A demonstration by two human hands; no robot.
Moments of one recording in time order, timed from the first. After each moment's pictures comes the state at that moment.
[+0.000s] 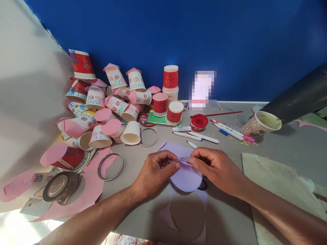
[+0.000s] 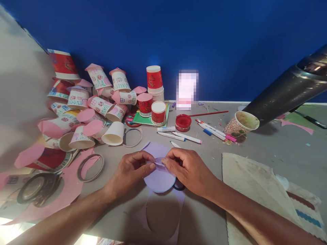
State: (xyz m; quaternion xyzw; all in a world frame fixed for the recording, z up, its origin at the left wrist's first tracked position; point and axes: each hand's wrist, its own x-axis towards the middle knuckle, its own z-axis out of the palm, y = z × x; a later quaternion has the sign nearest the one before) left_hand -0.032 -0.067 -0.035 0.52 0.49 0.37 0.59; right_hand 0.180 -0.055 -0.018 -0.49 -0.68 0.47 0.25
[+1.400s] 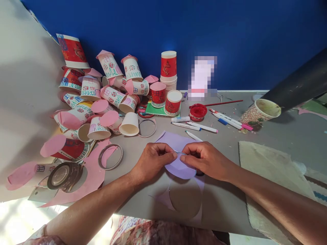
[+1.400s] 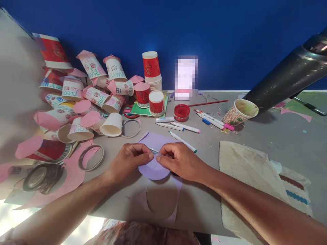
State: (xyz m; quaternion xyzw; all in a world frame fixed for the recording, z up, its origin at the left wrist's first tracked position) left_hand -0.032 -0.065 -0.031 0.48 0.53 0.31 0.62; right_hand 0.173 -0.056 -0.030 -0.46 -0.67 0.55 0.20
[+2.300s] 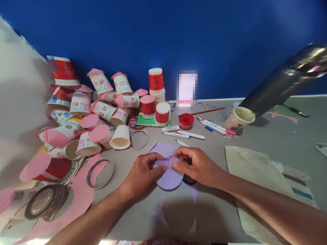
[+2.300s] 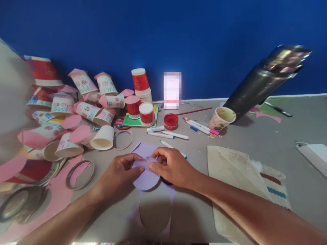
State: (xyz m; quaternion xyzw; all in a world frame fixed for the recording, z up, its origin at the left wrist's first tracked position) left_hand -0.043 -0.063 -0.040 0.54 0.52 0.28 0.60; right_hand 0.171 -0.054 -0.029 -0.48 -0.65 0.52 0.28
